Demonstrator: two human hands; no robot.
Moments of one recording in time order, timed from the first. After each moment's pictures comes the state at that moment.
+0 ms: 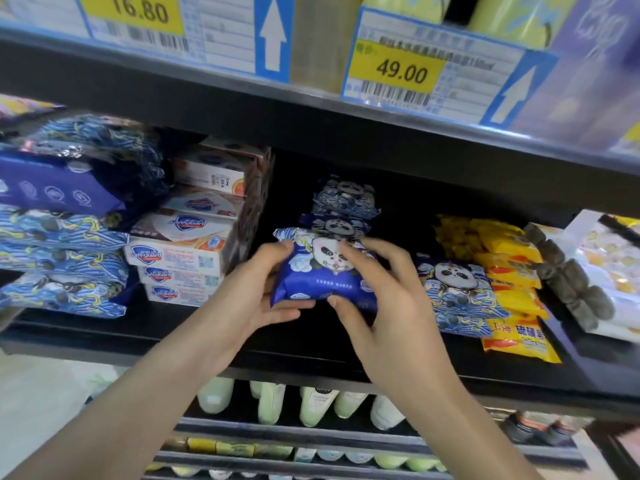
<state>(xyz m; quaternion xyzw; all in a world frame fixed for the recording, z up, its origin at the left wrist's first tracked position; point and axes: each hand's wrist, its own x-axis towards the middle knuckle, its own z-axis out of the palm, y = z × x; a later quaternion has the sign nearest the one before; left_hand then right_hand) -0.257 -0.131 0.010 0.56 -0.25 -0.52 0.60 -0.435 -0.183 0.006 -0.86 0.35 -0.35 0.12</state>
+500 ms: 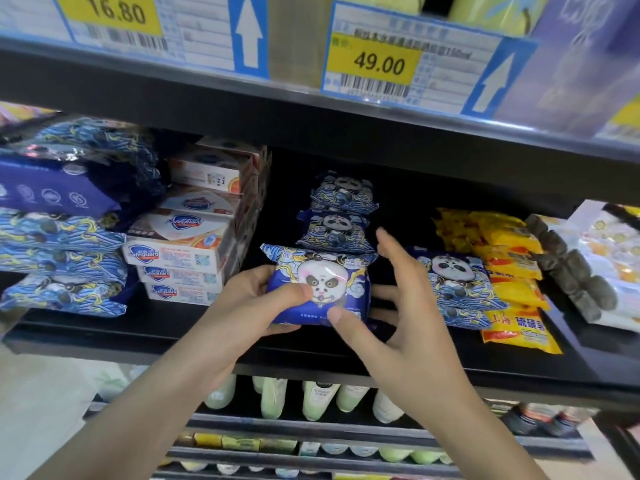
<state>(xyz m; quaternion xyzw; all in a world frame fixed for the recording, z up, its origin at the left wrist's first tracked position) -0.262 -0.110 -0.002 0.60 -0.35 -0.47 0.54 -0.457 -0.168 0.006 -0.81 0.32 -0.36 0.34</state>
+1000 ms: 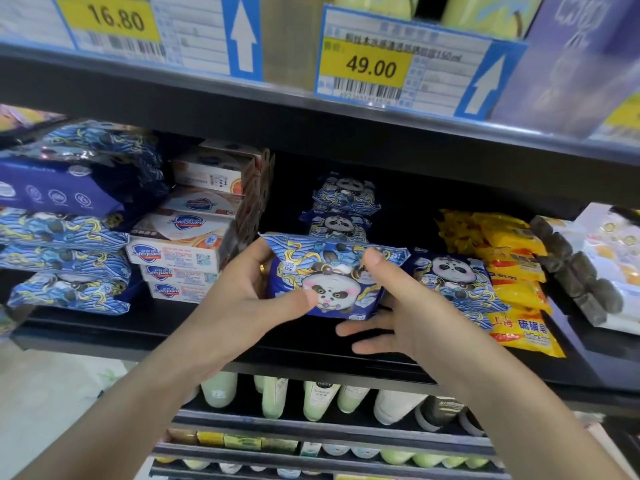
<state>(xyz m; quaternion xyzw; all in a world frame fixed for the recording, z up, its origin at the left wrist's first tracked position) -0.260 -0.107 0.003 0.53 -0.45 -0.39 0.61 -0.455 -0.189 0.045 -0.62 0.38 -0.19 0.66</state>
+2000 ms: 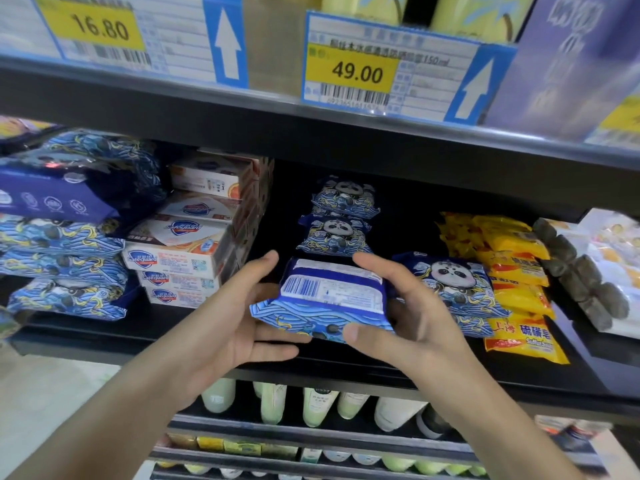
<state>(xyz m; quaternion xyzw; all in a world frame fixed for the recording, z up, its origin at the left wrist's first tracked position) -0.260 -0.107 0.011 0.58 -0.24 -0.59 0.51 -0.474 -0.186 0.020 -0.72 0.26 -0.31 0.57</state>
